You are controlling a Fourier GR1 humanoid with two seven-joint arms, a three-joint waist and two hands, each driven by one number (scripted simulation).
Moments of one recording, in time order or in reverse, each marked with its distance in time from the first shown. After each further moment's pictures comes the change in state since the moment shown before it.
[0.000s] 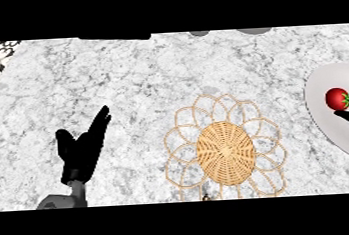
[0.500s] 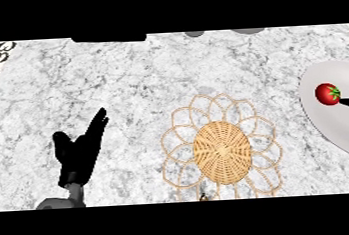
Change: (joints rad) left arm 0.021 0.001 0.009 -0.012 -0.006 0.006 0.008; right arm -0.174 0.048 -0.171 0.320 -0.148 0.242 -0.277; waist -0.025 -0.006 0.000
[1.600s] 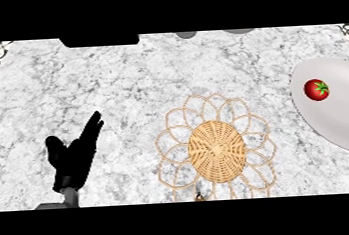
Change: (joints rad) left arm 0.032 0.000 0.030 -0.008 0.005 -0.010 -0.013; right arm 0.164 -0.241 -0.035 0.207 0.024 0.457 -0.166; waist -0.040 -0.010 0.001
